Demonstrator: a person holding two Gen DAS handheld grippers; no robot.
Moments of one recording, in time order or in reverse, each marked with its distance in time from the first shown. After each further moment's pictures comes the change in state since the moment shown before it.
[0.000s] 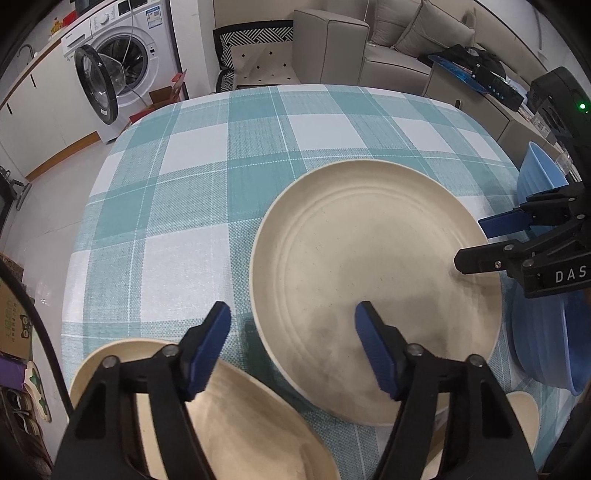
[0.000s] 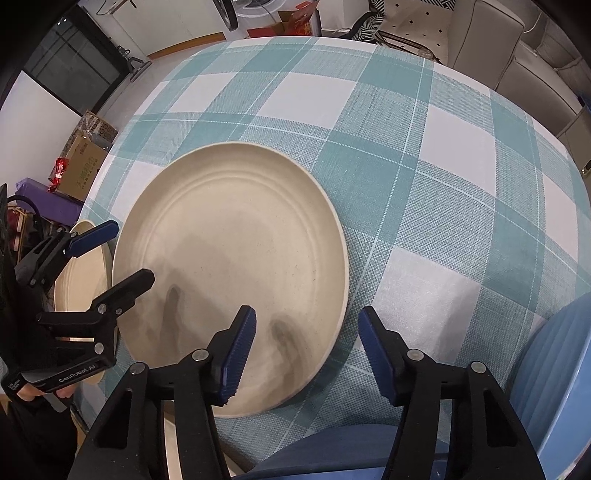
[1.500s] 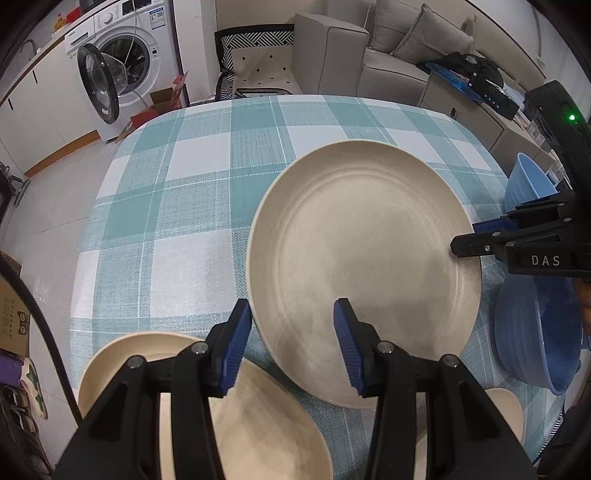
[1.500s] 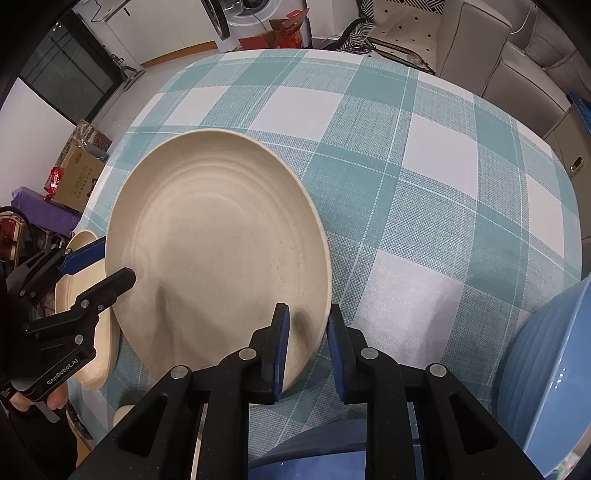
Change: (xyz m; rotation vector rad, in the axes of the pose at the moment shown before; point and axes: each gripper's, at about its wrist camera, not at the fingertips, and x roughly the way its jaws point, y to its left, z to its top) left arm -0.023 0.002 0.002 -0.014 -0.014 -0.016; right arm -0.021 -0.008 -0.005 0.027 -0.044 -0.024
